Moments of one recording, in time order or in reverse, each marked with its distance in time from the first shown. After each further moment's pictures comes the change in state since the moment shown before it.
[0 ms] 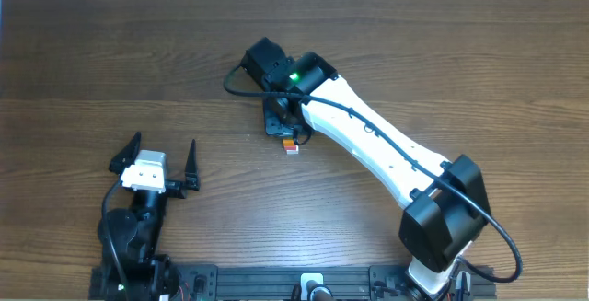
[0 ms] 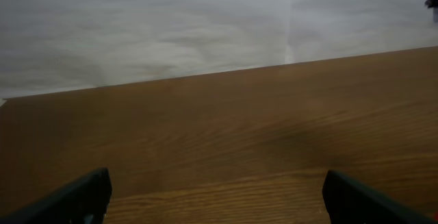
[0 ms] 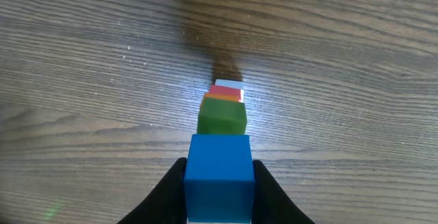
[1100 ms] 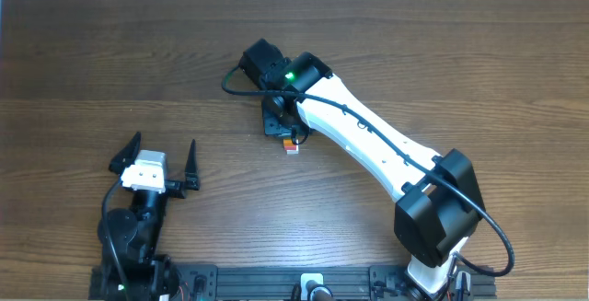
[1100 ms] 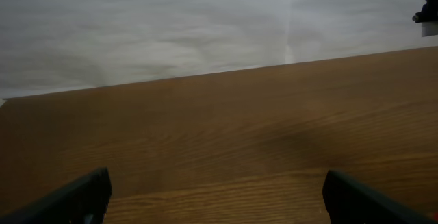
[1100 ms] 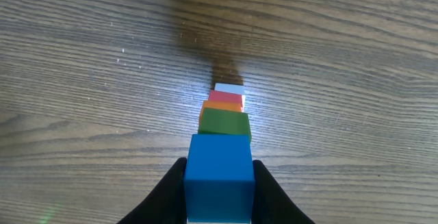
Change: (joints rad) left arm 0.000 0.000 0.000 0.000 0.000 0.000; right arm 0.000 0.028 0.000 0.012 0.000 0.000
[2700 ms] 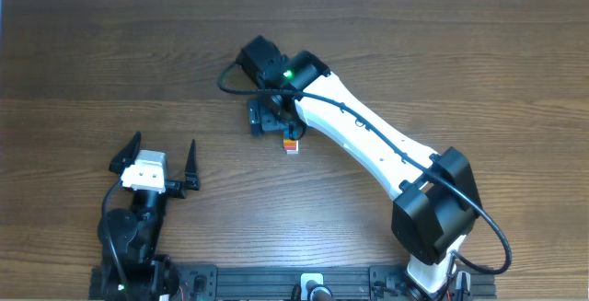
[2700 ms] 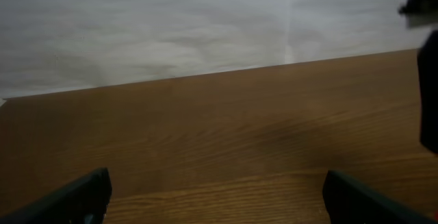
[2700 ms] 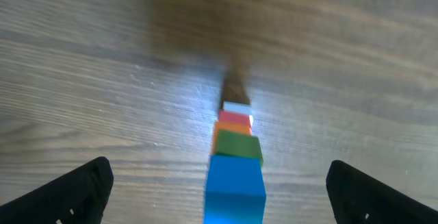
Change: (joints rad) left arm 0.000 0.000 0.000 0.000 0.000 0.000; right arm -0.007 0.014 0.044 0.032 0.016 -0.056
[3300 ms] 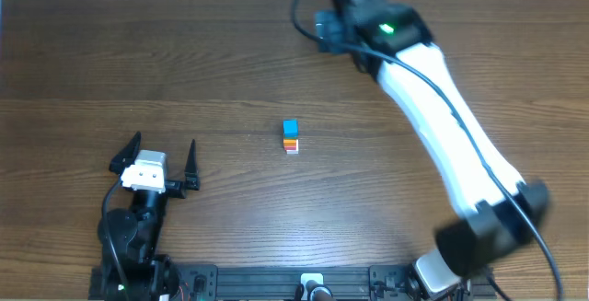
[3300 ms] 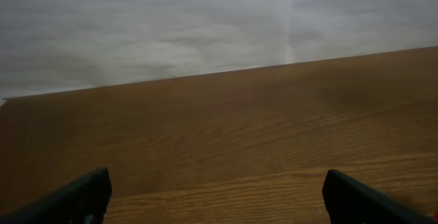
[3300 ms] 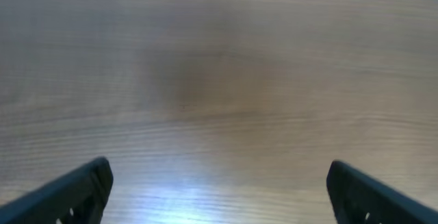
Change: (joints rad) left arm 0.000 0.000 0.000 0.000 0.000 0.000; right arm -0.322 -0.230 -0.014 0.278 0.291 -0.337
